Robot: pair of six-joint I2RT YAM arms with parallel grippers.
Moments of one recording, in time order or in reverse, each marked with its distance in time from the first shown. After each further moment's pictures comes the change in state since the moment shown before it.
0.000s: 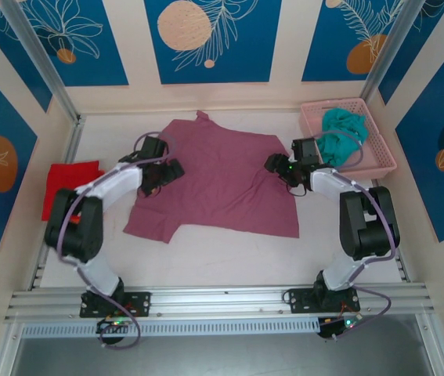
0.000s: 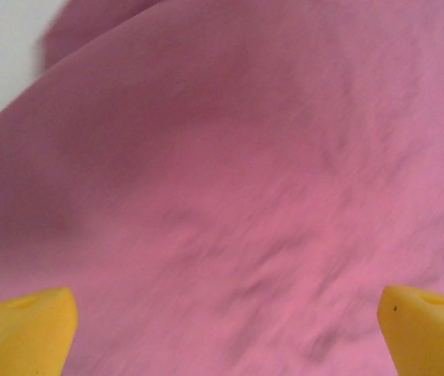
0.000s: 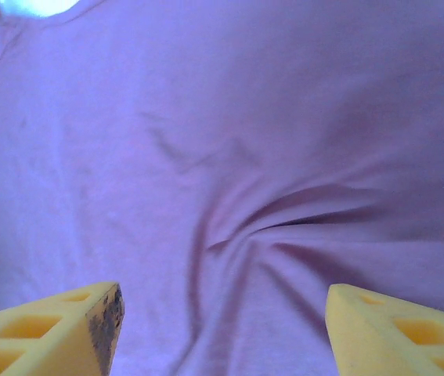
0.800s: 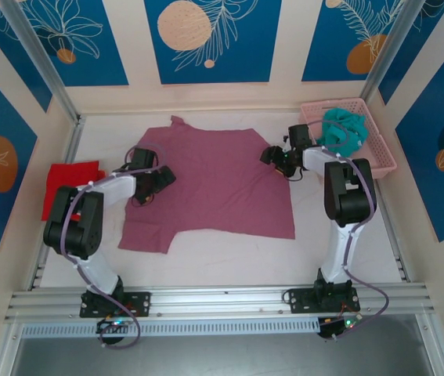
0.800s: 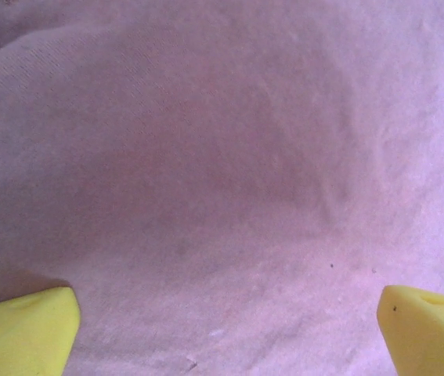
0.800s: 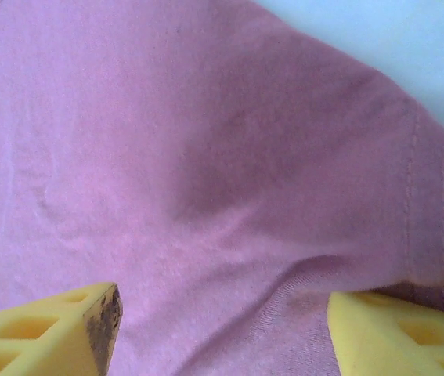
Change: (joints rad) left arm 0.092 -0.042 -0.220 0.194 0.032 -0.020; right arm -0.033 0.356 0.364 -0.158 -0.133 -0.132
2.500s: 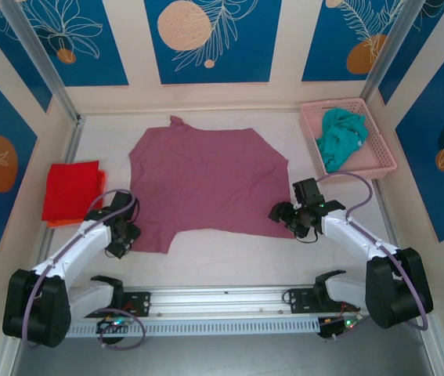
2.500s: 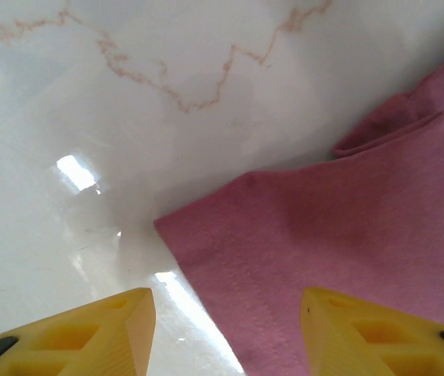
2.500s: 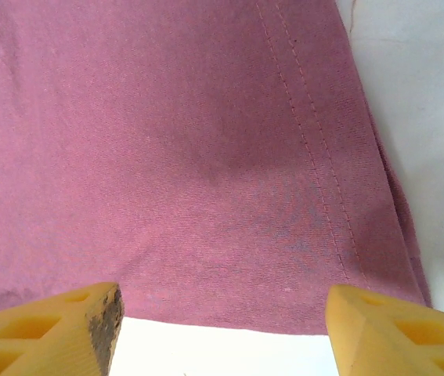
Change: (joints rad) left arm 0.003 -0.615 -0.404 -0.568 -0.207 -0.394; right arm 0.170 -0.838 -0.742 -0.234 0.151 0.237
